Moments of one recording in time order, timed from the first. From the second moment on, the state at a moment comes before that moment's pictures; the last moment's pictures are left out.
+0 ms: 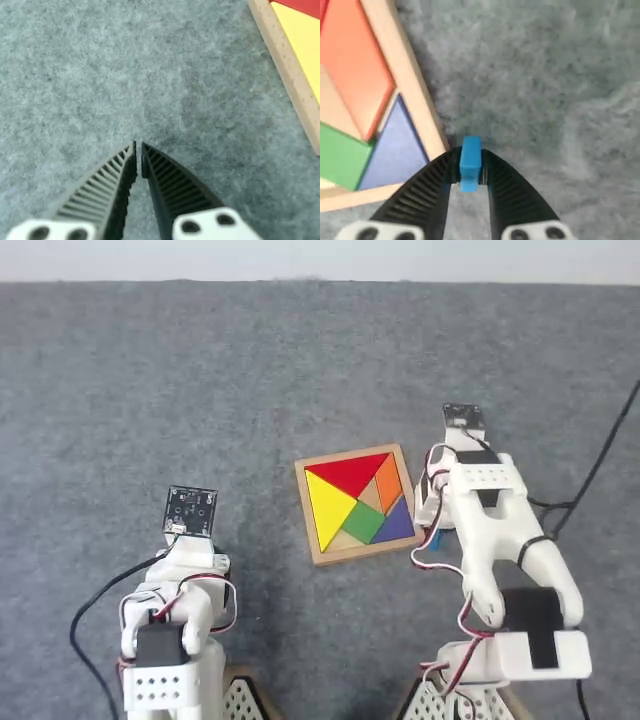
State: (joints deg) left arm -9.6 -103.2 97.1 72.0 -3.9; right arm -6.5 -3.4 35.5 60.8 -7.3
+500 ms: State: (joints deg) left arm -9.6 -103.2 97.1 72.0 -3.9; right arm -36.1 -17.1 36.2 57.8 -14.2
